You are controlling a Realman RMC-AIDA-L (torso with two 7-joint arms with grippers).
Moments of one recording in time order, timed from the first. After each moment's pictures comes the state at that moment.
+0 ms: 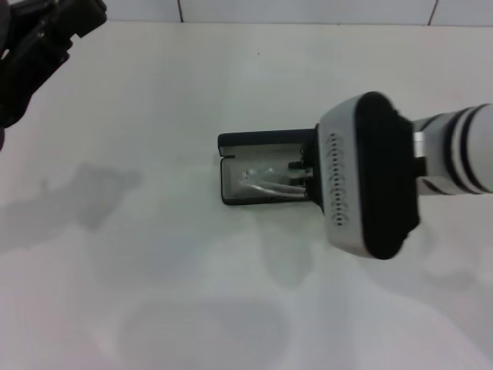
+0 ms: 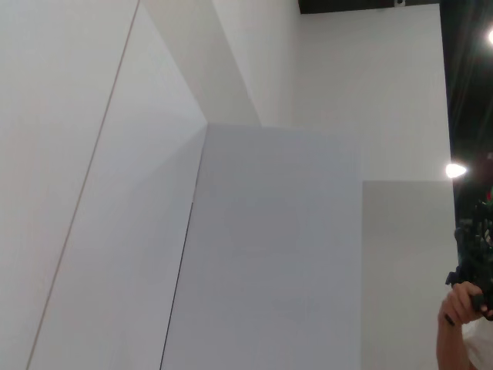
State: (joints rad) left arm -0.30 -1.99 1.02 0.75 1.02 1.94 -1.40; right arm 0.42 2.03 -1.98 -1.72 -2.60 -1.08 2.05
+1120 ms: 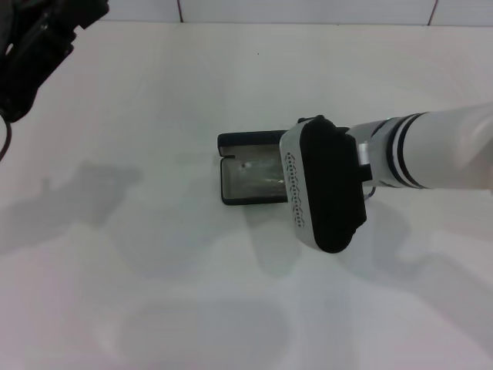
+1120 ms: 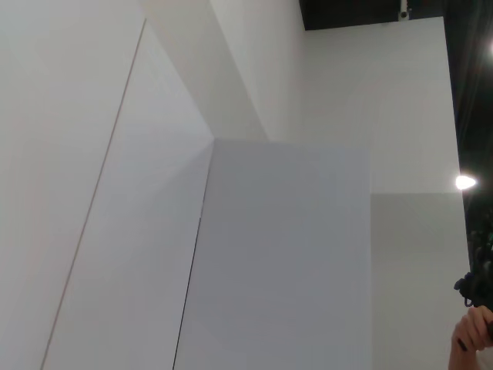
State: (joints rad) left arm -0.30 -2.02 1.00 0.74 1.02 1.94 -1.38; right arm 0.57 2.03 -2.12 -1.43 -2.75 -0.84 2.14
